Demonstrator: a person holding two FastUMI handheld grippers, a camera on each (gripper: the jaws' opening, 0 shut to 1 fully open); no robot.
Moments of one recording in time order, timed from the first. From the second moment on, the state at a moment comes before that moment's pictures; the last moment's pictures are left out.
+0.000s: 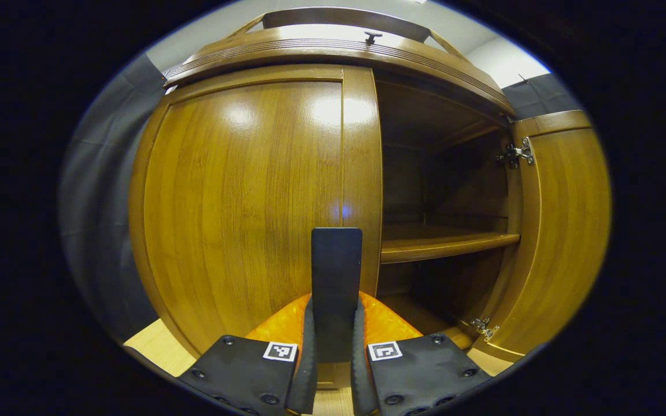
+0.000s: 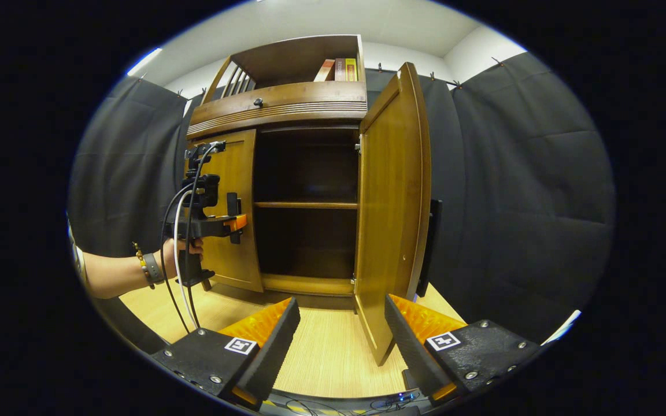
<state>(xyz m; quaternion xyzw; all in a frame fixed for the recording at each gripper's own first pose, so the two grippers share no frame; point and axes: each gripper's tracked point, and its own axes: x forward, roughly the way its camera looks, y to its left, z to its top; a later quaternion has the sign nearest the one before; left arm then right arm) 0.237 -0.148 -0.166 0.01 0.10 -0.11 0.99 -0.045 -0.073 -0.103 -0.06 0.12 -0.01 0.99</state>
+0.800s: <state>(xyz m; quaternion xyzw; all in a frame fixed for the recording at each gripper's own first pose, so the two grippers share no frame) 0.106 -0.058 -0.131 0.01 0.10 -0.05 0.99 -0.022 -0.032 -0.099 -0.02 0.10 0.03 0.99</state>
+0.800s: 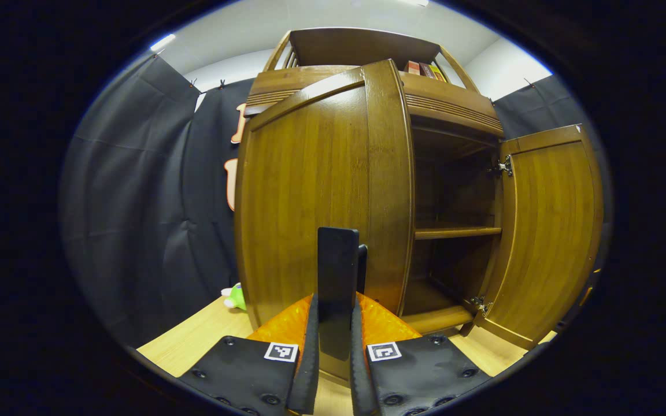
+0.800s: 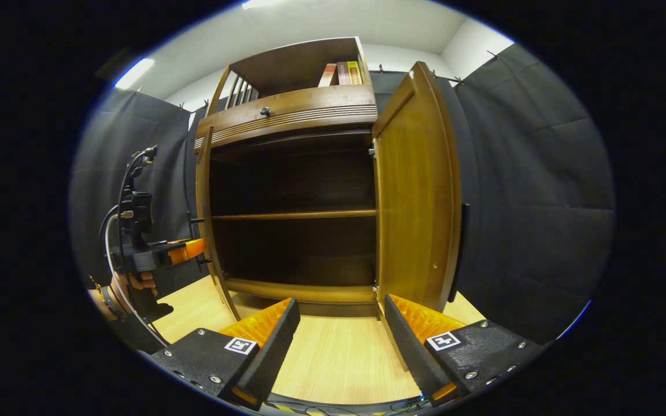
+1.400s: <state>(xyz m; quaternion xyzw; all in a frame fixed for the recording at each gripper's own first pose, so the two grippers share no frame) 0.071 0.014 -0.117 0.03 0.09 0.00 1.00 -0.013 0.010 -0.104 -0.01 0.11 0.06 0.99</state>
